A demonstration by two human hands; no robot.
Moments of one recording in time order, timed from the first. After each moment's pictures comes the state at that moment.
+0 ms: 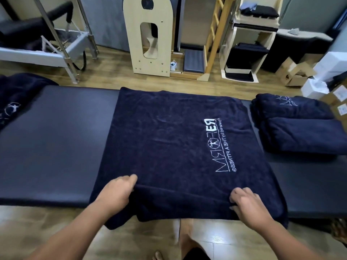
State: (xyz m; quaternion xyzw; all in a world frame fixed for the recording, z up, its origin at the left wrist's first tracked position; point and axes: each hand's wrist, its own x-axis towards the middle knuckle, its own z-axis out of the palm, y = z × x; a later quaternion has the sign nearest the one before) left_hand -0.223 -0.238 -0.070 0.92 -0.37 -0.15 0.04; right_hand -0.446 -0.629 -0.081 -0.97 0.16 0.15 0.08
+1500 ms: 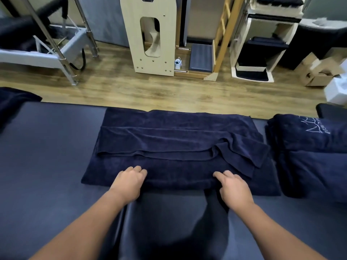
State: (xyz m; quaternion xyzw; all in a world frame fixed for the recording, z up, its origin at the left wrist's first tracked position) left_hand -0.073 -0.387 -0.073 0.93 -0.32 -0.16 -0.08; right_hand -0.229 -0.705 -0.098 -0.98 0.19 0.09 0.07
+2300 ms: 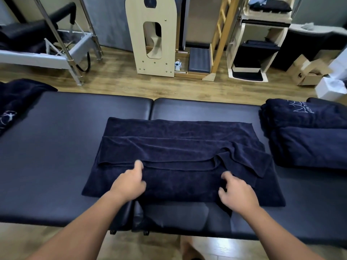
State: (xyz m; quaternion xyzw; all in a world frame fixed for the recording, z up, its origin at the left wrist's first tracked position) left_hand -0.168 -0.321 -0.053 0.94 -0.16 -0.25 0.13; right_hand -0.334 -0.634 -0.070 -0.95 0.26 0.11 0.15
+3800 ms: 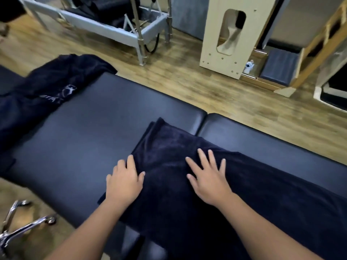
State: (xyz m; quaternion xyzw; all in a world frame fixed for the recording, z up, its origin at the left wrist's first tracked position) left_hand -0.088 -0.281 -0.079 0.98 0.12 -0.10 0.06; right_hand -0.069 -0.548 -0.093 -0.98 -0.11 0.16 0.09
